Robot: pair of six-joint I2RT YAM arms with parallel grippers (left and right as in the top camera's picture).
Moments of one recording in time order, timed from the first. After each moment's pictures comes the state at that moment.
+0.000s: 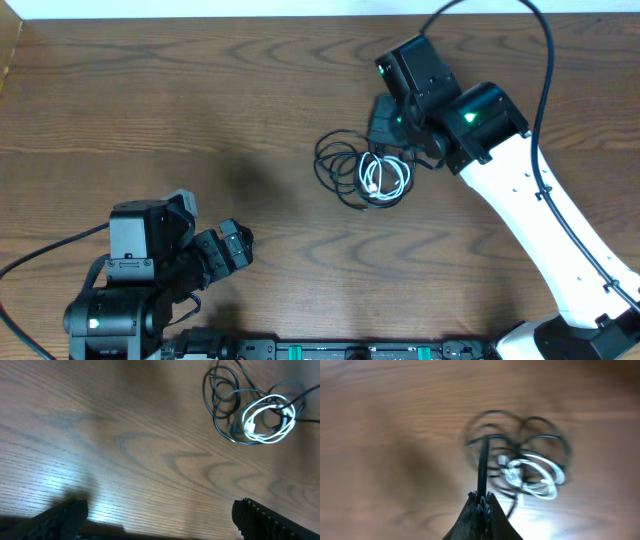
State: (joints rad) left arm -0.01 0.78 1.04 -1.33 0.25 -0.45; right arm 0.58 1.65 1.78 -1.11 0.02 0.71
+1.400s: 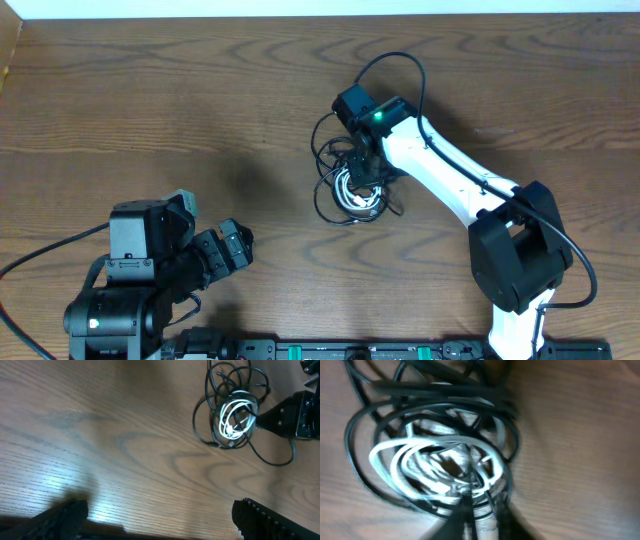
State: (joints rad) left arm -0.01 0.78 1.04 -1.33 0.25 -0.45; right arm 0.61 2.01 1.58 -1.08 0.03 0.40
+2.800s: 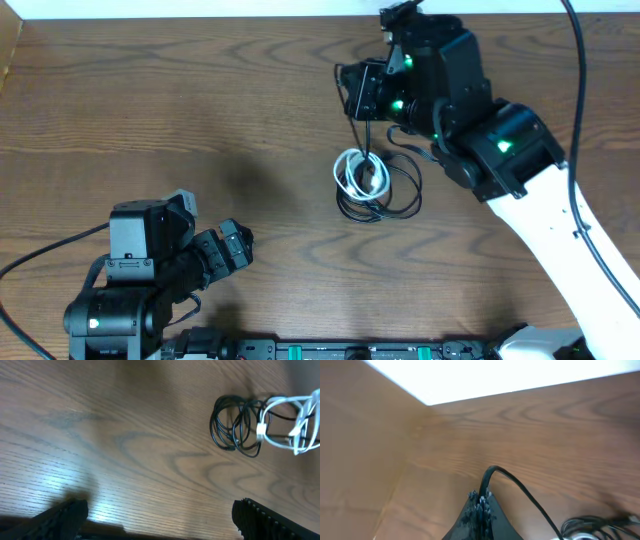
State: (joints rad) left arm -0.01 0.78 1.04 -1.33 0.25 -0.45; right arm 0.61 1.52 1.76 -0.75 -0.11 0.64
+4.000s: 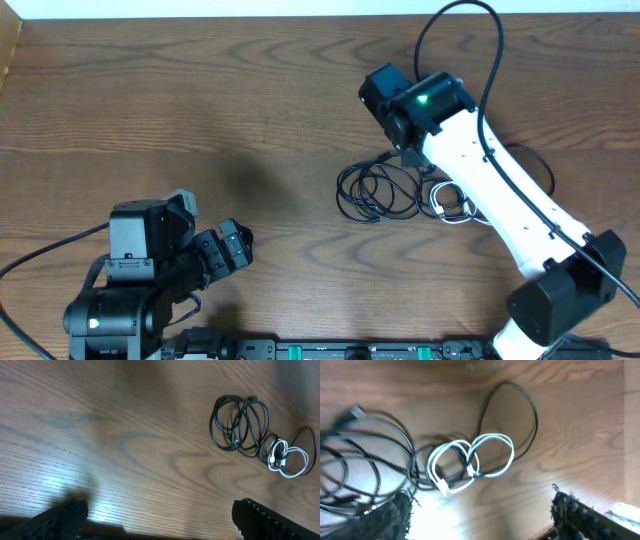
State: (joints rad) left arm -0.01 0.78 1.04 -1.33 0.25 -0.45; right arm 0.57 1.83 1.76 -1.54 0.56 0.73
